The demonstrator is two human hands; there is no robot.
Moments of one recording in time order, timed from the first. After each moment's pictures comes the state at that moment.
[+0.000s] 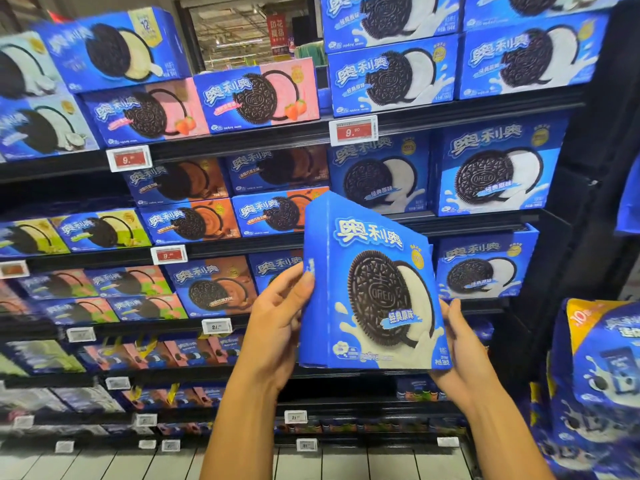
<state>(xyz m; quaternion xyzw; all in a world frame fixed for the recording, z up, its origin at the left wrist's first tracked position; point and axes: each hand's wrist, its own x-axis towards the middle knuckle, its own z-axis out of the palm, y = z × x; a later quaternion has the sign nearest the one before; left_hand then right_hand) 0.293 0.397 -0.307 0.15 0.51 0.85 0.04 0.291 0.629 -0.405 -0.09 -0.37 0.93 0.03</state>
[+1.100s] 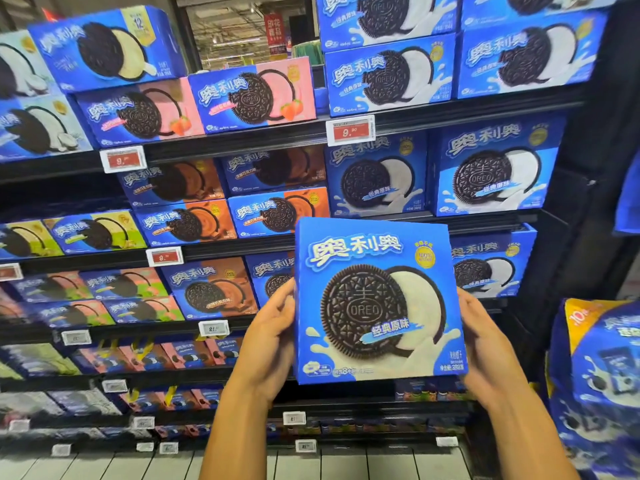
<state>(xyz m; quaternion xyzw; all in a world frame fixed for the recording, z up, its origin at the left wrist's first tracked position) 0.276 0.380 -0.338 0.11 0.50 0.86 0.10 0.297 0.657 -0.396 -0.07 -0.41 0.90 0.09</state>
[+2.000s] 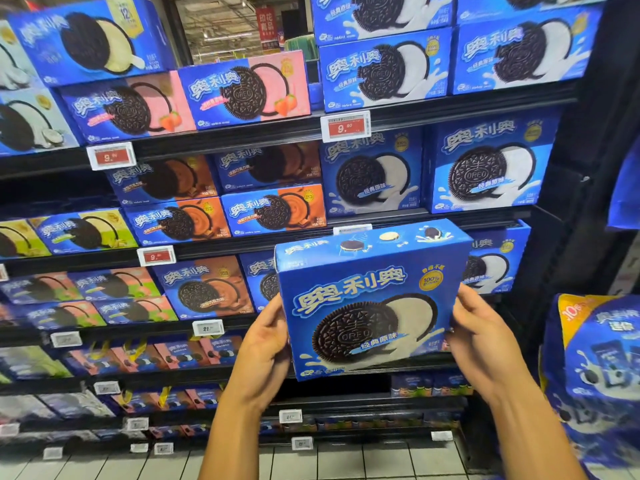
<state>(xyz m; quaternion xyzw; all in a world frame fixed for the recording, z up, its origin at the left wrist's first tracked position) 0.264 0.371 -0.375 0.18 0.49 0.85 0.06 0.298 0.655 -0.384 0.00 -0.49 0.86 0.13</state>
